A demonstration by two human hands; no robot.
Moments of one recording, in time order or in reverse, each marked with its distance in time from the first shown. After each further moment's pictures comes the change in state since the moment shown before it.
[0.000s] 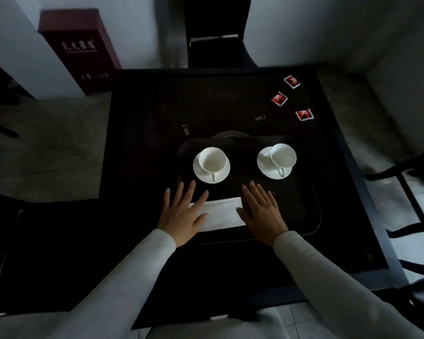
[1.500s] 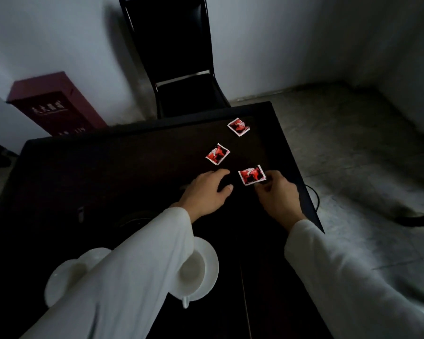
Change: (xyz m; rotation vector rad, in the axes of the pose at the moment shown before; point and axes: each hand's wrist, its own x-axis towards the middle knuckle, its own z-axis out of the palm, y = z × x) left_hand 0.435 0.232 -0.074 -0.389 -0.005 -0.091; right_hand 0.267 0.334 -0.137 0.553 0.269 0.339
